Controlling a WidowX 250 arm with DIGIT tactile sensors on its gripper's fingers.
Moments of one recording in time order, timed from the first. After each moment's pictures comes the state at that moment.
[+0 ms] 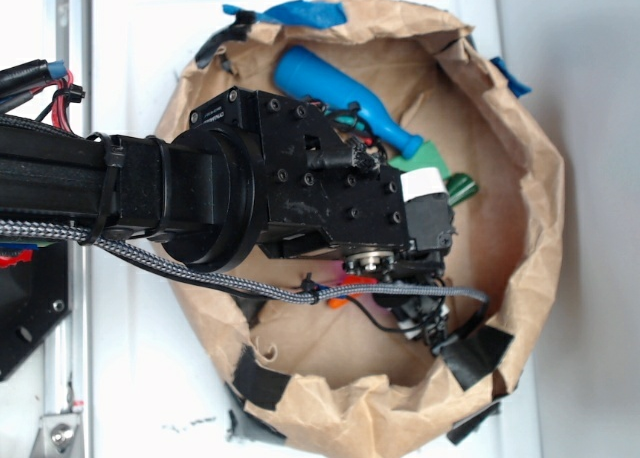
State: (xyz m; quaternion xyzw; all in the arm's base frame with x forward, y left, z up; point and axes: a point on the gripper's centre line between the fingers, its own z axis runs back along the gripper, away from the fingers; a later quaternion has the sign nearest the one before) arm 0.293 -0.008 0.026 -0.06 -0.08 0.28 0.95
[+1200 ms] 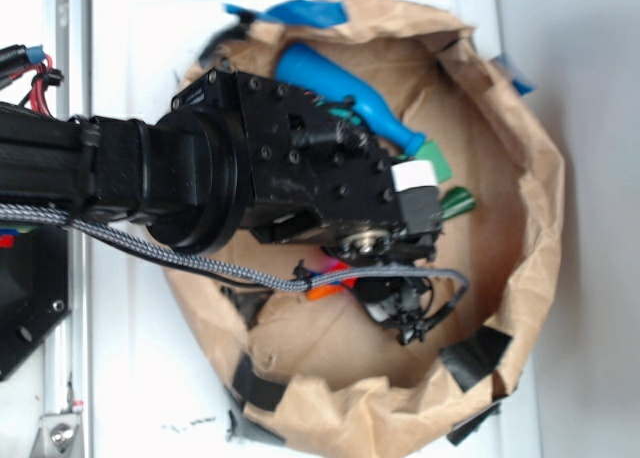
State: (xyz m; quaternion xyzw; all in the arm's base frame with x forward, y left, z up) arm 0.285 -0.003 0.041 -0.06 -0.06 0.23 0.97
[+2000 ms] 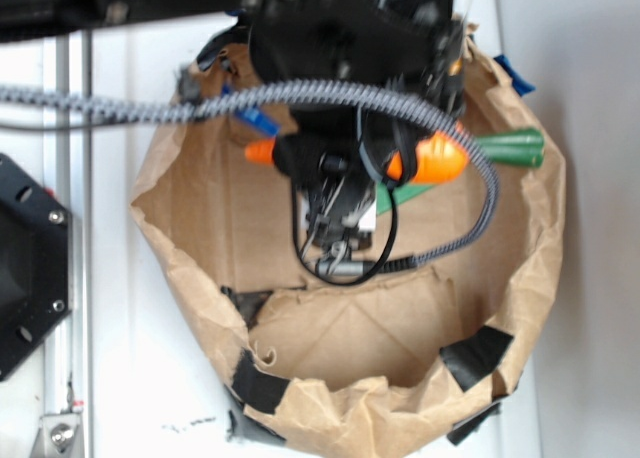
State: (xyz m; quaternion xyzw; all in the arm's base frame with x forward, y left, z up) arm 0.259 0.038 0.184 -0.03 -0.09 -0.03 0.99
